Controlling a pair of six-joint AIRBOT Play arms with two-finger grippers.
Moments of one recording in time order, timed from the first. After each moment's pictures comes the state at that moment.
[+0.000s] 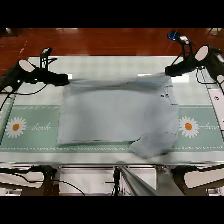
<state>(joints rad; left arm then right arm) 0.05 -1.59 1.28 1.04 -0.94 -1.18 -0.06 -1.66 1.53 -1.42 1.03 1.29</state>
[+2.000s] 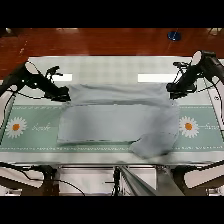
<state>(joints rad) 0.06 -1.68 1.30 1.18 -1.26 -1.32 -0.06 -1.72 1.52 -1.51 1.49 1.50</state>
